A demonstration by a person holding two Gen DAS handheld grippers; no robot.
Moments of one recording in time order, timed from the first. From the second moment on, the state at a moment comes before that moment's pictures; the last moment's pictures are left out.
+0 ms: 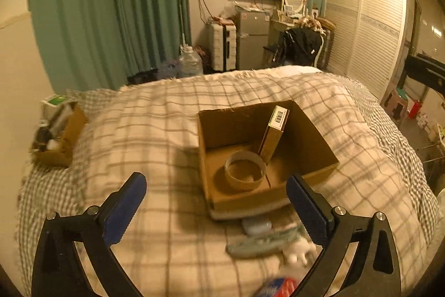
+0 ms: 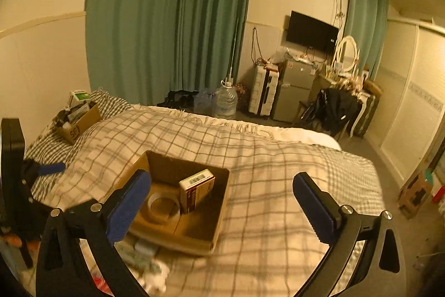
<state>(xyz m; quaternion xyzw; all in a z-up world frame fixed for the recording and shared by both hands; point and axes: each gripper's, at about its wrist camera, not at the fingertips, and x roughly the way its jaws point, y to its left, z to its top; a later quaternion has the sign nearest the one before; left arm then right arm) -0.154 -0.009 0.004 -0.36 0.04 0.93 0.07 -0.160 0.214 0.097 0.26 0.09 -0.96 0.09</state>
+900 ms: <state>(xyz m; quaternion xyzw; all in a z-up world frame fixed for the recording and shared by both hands) 0.001 -0.028 -0.080 -0.38 0.04 0.92 -0.05 -0.003 0.131 -0.102 0.44 0.15 -0.86 0.21</state>
